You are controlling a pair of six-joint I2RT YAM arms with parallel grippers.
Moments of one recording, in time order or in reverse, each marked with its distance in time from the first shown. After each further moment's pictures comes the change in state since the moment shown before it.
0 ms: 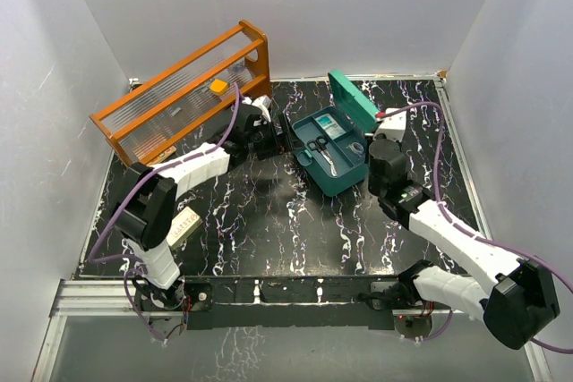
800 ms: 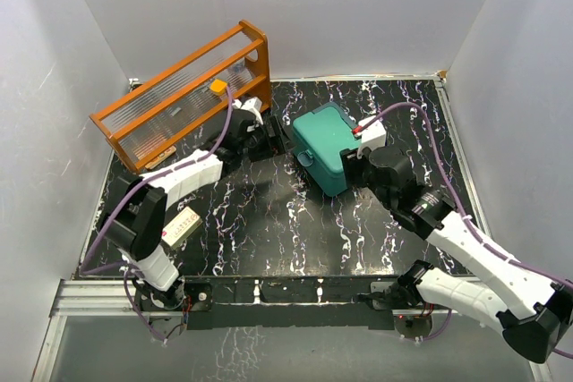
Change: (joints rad) left arm 0.002 -0.047 -0.056 0.011 -0.089 0.014; right arm 0.171 -0.143 0.127 -0.444 -0.312 -0.085
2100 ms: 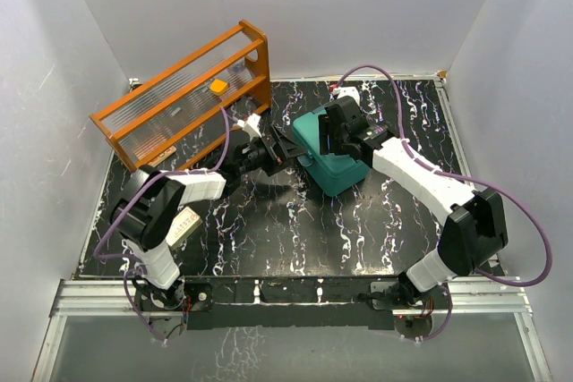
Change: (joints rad) left arm 0.003 0.034 -0.275 0.588 0.235 -0.355; right arm -0.138 0.630 0.465 -0.256 -0.081 0.344
